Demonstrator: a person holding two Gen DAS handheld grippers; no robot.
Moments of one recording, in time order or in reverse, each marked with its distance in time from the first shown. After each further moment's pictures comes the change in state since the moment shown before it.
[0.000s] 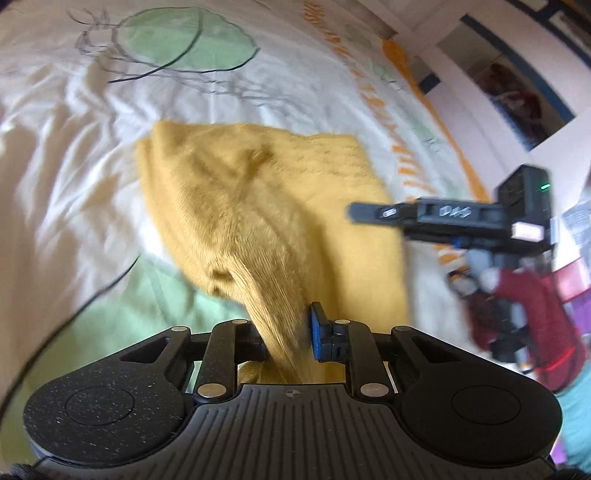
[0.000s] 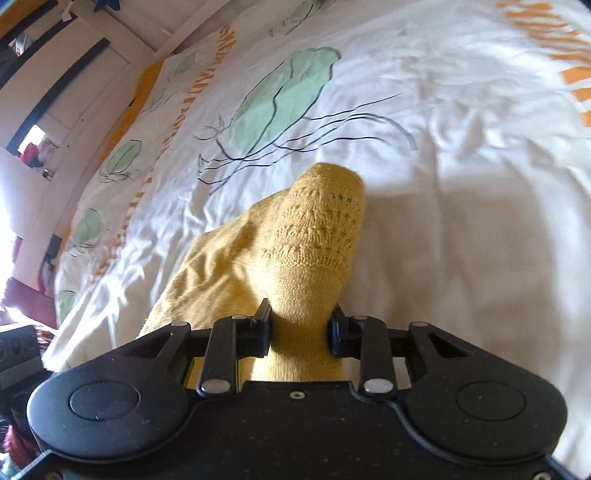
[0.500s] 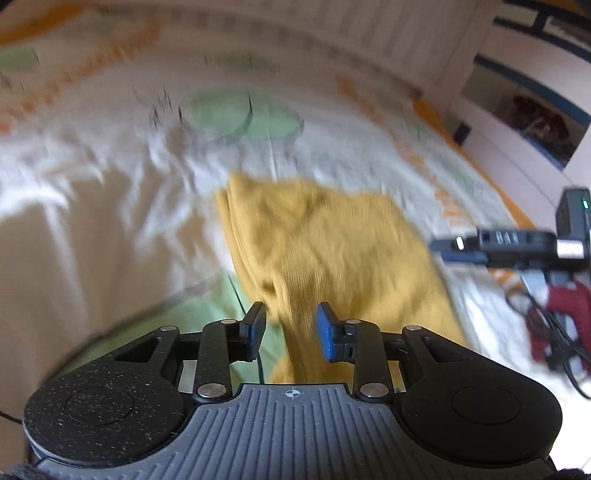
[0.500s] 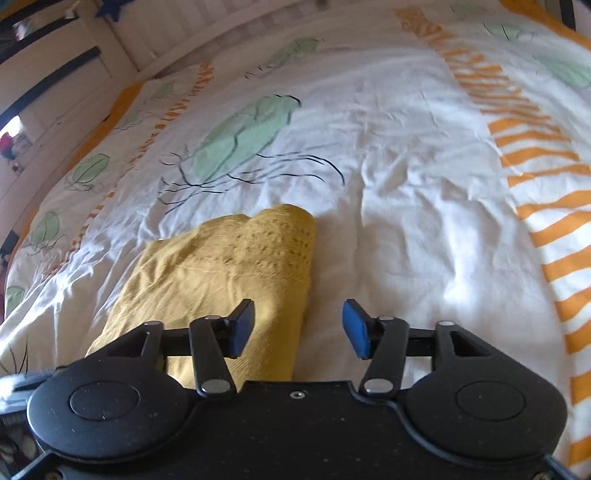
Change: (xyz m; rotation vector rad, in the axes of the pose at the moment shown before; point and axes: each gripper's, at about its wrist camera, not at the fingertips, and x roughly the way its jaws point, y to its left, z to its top) left arm -0.043 -0.012 -0.042 0.073 -0.333 0.222; right arm -0.034 -0.005 -0.028 -0.104 -0.170 -0.168
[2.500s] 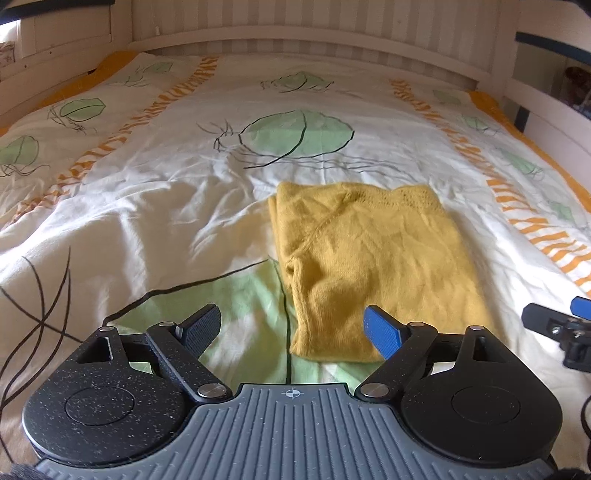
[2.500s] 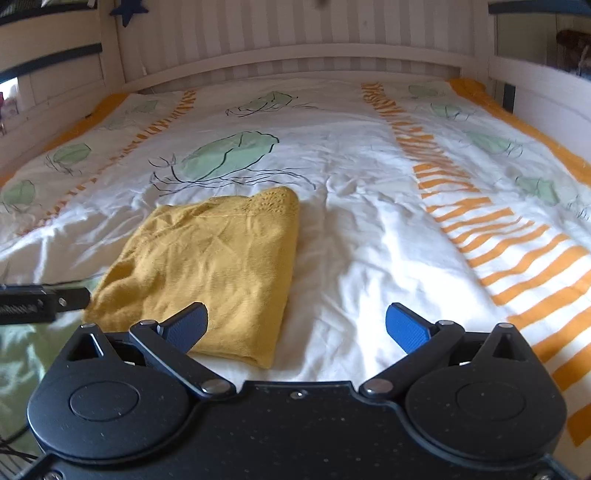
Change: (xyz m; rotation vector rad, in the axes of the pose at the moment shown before) left arm -0.033 -0.059 -0.026 0.061 0.002 0.342; right arm -0.087 0.074 -0.109 -0.109 -0.197 -0.271
